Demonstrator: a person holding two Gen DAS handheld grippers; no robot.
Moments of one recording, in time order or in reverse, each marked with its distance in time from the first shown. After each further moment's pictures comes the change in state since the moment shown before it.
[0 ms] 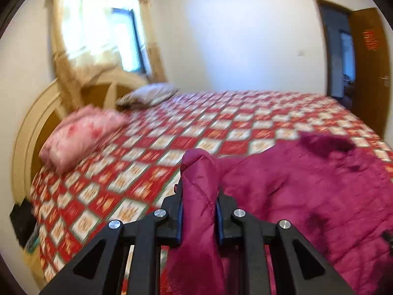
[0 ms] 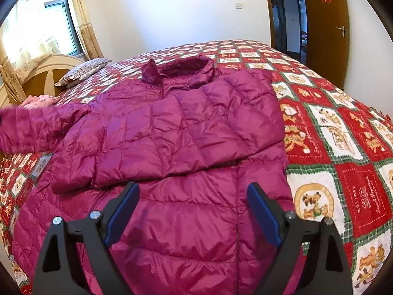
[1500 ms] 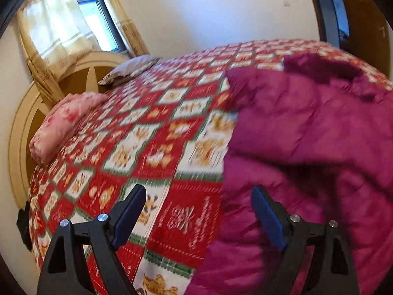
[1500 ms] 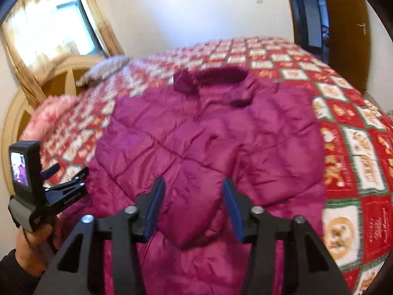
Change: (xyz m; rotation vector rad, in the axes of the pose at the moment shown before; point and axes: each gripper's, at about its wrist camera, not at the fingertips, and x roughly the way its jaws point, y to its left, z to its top) left arm 0.107 -0.097 -0.100 0.142 0.236 0.075; right arm 0.013 0.037 0.043 -0.029 0.072 0.140
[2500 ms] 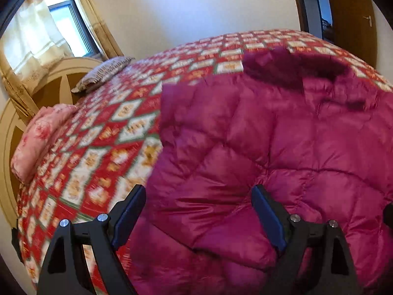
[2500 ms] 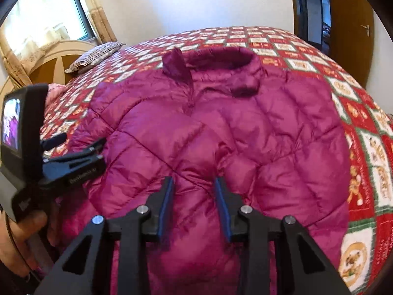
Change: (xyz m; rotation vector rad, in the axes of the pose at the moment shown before) left arm 0.026 -0.091 0.059 0.067 0.032 -0.112; right arm 0.045 -0.006 0.008 -0.017 0.037 -0.040
